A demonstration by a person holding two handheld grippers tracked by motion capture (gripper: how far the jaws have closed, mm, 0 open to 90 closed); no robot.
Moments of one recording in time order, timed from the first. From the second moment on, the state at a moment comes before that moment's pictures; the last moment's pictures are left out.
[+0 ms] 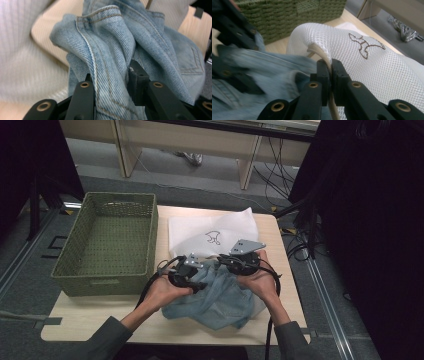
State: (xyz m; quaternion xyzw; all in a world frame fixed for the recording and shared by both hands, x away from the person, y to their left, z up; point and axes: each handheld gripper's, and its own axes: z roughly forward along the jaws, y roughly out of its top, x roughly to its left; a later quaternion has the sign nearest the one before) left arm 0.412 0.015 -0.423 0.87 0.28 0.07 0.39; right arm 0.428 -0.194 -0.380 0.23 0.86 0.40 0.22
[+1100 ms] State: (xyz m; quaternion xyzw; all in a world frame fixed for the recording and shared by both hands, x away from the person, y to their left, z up) left arm 0.453 0.015 -0.439 0.86 0.36 0.10 0.36; right arm 0.435 -0.196 -0.395 0.24 0.87 0.37 0.21
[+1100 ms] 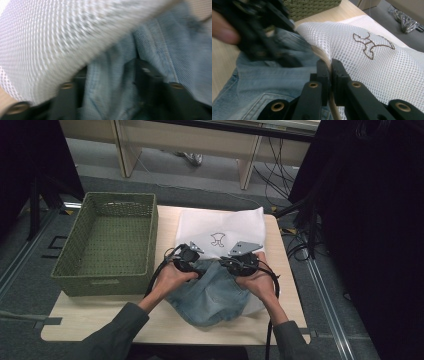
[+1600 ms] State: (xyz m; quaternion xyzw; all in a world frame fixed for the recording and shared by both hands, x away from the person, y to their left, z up) left arm 0.426 0.056 -0.456 0.88 0.35 0.10 0.31; right arm 0.436 -0.195 -0.398 0.25 0.87 0.37 0.20
